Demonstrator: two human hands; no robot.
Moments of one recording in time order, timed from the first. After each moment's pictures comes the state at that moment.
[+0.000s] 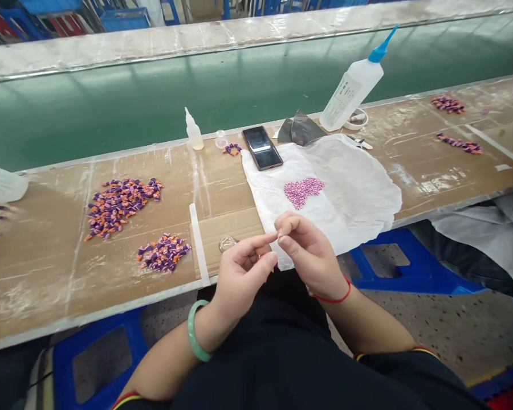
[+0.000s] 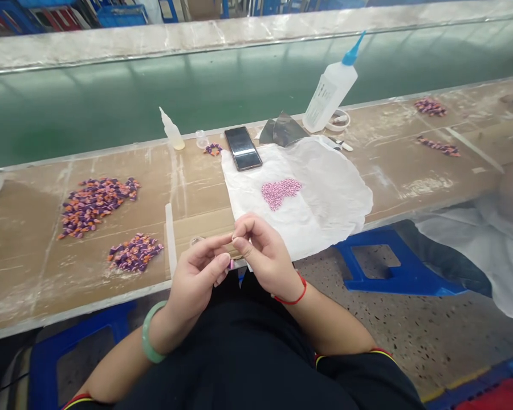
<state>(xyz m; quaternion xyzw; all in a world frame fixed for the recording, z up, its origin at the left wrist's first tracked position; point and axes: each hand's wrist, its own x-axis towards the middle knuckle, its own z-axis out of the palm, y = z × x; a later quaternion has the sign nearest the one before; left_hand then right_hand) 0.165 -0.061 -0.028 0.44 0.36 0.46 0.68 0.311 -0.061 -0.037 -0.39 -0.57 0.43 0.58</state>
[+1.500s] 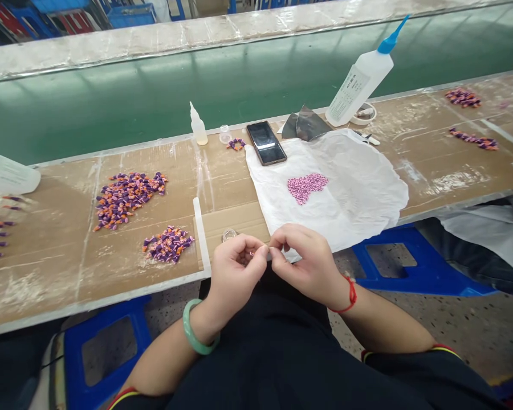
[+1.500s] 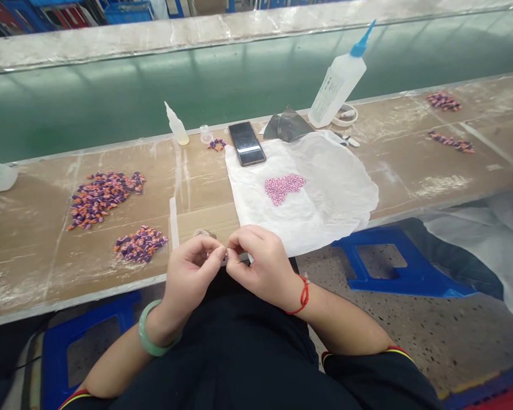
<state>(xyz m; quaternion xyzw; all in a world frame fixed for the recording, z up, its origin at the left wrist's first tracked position) 0.153 -0.065 -0.014 0.51 0.49 0.42 0.56 0.307 -0.073 -0.018 -0.47 -0.74 0.21 0.44</state>
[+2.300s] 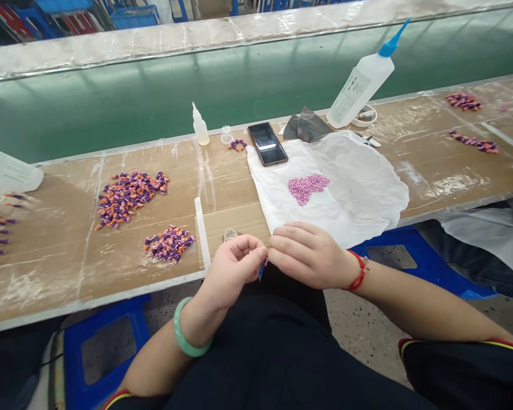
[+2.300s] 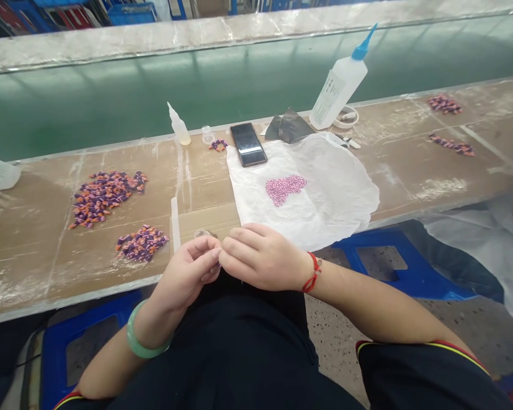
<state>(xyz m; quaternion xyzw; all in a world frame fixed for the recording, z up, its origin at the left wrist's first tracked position) 0.144 -0.061 -0.014 0.39 0.42 0.35 0.74 0.330 -0.051 -0.010 -0.25 -0.90 0.06 0.36</state>
